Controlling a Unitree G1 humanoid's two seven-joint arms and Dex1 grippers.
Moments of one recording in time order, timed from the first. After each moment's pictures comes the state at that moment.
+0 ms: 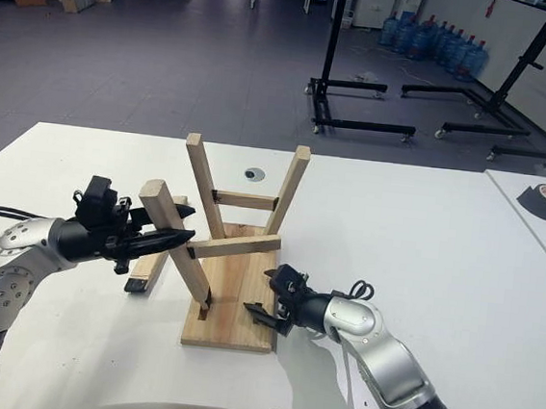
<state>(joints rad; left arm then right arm) -0.11 0.61 0.08 -0.38 -0.82 0.49 -1.05 0.00 -0.58 0.36 -0.39 0.22 0.50 0.64</state>
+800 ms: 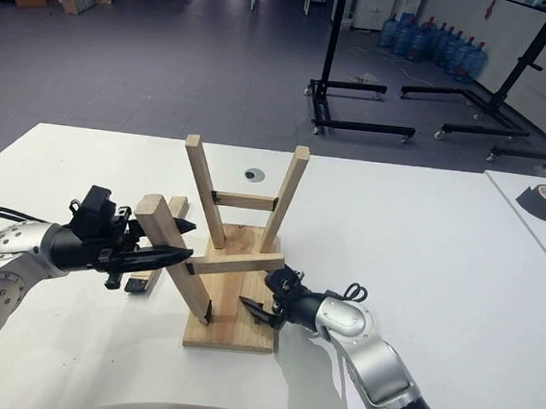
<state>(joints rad) -0.08 0.66 0.08 -0.45 -0.85 0.53 -1.08 0.02 -0.50 0.36 -0.33 0.14 0.46 0.60</state>
